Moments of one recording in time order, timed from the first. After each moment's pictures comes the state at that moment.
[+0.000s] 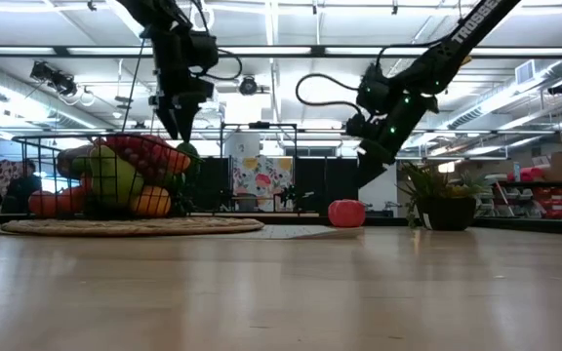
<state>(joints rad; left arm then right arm) 0.81 1.63 1.48 -1.04 -0.23 0.17 -0.75 1.65 1.02 -0.25 -0.15 -0.35</state>
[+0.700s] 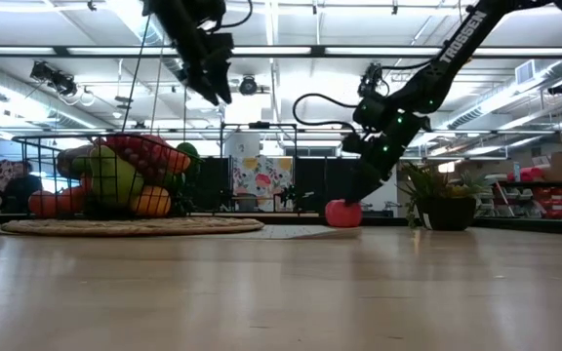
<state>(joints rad) 0.66 1.51 1.48 -0.77 -0.15 0.17 -0.79 1.78 1.02 -0.12 -0.12 -0.32</state>
